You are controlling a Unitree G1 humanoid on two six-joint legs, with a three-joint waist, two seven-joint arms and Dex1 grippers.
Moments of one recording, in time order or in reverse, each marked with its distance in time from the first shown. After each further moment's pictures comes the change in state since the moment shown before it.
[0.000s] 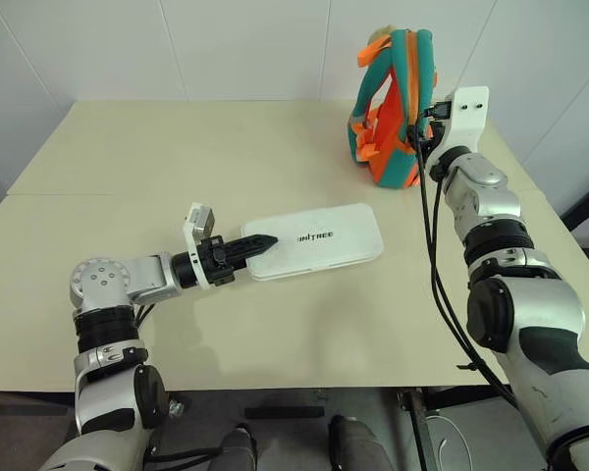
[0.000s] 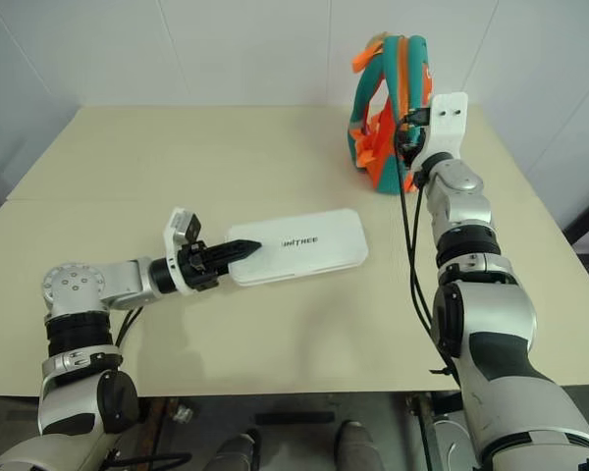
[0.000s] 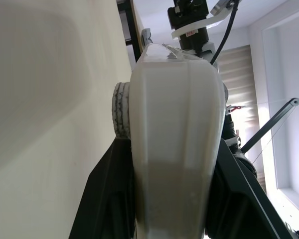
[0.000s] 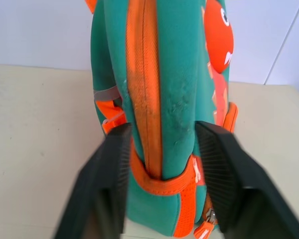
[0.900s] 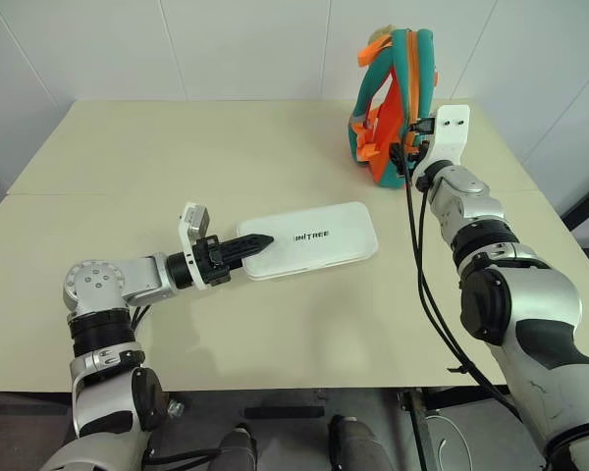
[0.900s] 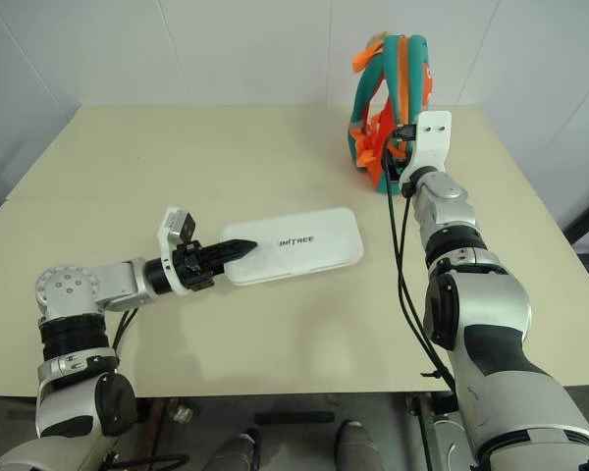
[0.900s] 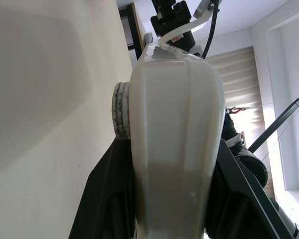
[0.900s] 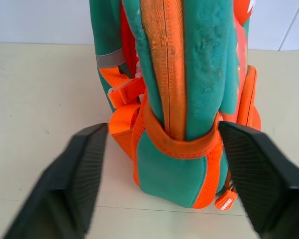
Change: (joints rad) left arm 0.022 0.005 0.029 -0.046 0.000 0.003 0.001; right arm -0.046 0.034 -0.030 0.188 -0.017 -0.048 -0.032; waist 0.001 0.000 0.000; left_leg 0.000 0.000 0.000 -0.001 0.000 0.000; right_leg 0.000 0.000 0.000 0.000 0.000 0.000
